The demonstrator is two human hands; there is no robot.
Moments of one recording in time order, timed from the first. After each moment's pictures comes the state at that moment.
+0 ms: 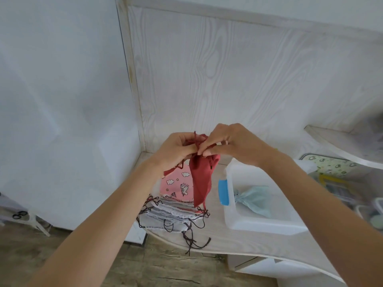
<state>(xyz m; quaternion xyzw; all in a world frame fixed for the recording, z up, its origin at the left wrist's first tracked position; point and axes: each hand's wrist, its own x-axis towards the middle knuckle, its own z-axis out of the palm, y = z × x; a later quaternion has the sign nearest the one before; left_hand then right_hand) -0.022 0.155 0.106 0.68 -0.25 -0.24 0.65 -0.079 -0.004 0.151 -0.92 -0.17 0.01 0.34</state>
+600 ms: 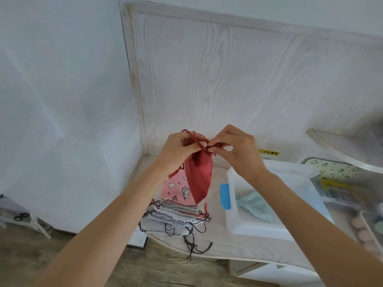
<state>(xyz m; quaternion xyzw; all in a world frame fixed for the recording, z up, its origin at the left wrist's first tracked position) -0.017 0.151 0.103 0.65 -0.22 -0.18 0.71 -0.076 -0.006 0.108 -0.89 -0.12 -0.29 0.33</state>
